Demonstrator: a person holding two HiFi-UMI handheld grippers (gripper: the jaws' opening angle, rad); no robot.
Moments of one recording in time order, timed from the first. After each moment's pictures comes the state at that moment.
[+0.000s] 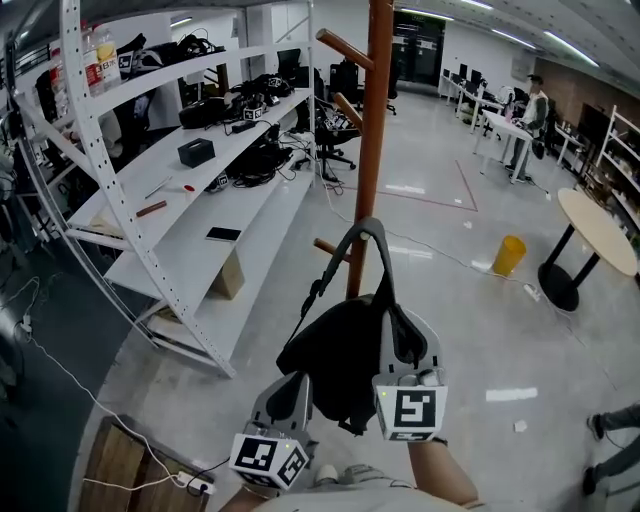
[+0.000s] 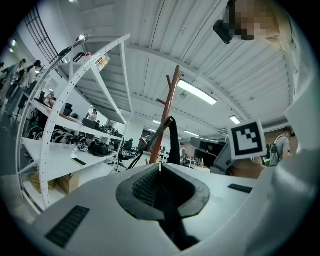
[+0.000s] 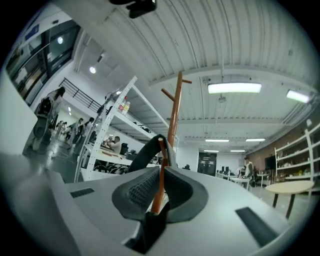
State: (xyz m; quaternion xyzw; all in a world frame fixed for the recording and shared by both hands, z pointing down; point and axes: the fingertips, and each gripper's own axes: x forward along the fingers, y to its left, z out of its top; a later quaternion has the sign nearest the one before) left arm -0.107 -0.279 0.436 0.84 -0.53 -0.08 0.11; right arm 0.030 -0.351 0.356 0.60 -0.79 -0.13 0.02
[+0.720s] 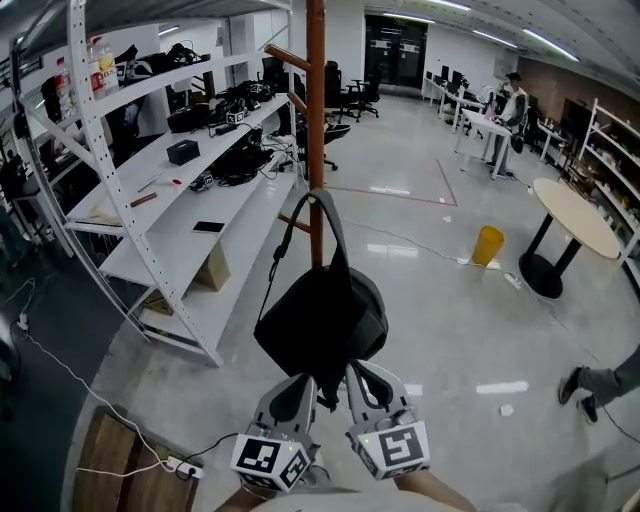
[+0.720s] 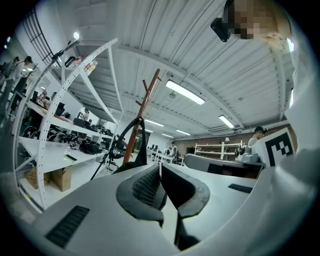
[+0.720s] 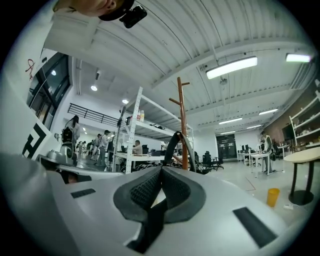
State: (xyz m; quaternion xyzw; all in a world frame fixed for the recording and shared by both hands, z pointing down) left arm -0.027 -0.168 0.427 0.86 -0.49 -0.08 0.11; right arm 0.044 -0.181 0.410 0.51 -0.86 -0.03 0.01
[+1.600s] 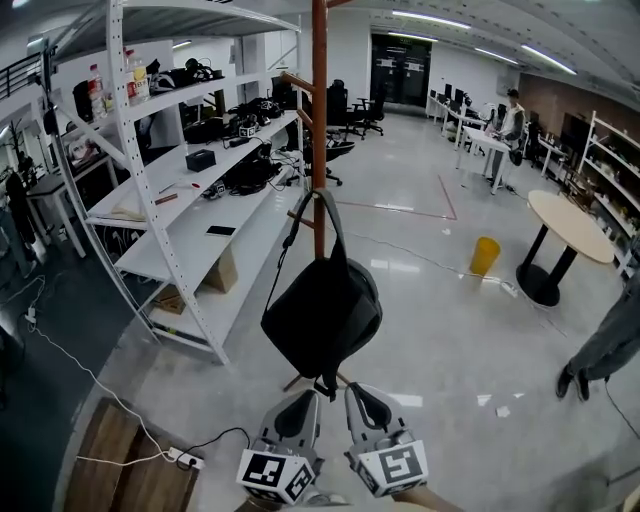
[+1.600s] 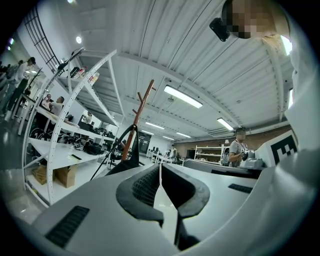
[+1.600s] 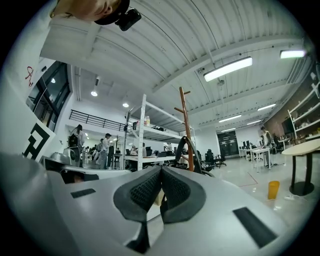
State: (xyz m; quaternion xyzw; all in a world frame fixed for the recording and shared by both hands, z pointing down) left arm -0.018 -0.053 0.423 0.86 -0.50 -0.09 0.09; right arm 0.047 -0.061 0.414 0.50 -0.87 -0.01 -0.01
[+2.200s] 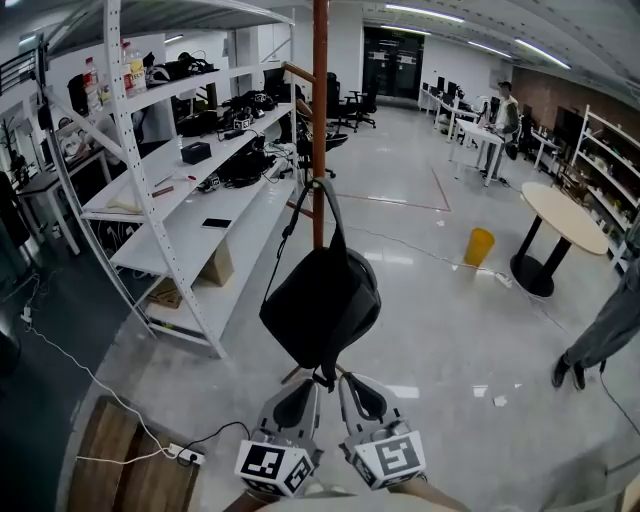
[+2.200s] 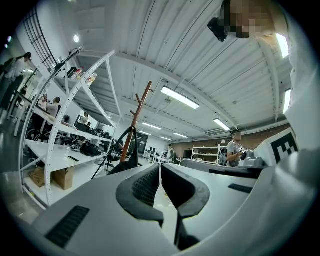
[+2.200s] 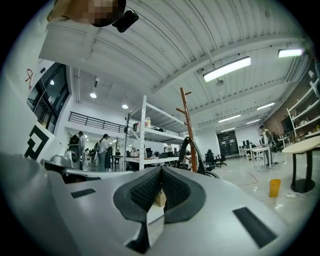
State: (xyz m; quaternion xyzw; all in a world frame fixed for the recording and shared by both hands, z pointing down) left arm -0.030 -0.047 0.415 0.87 -0.48 -0.10 0.09; right arm 0.024 -0.052 0.409 0.50 -0.87 -0.01 -0.02
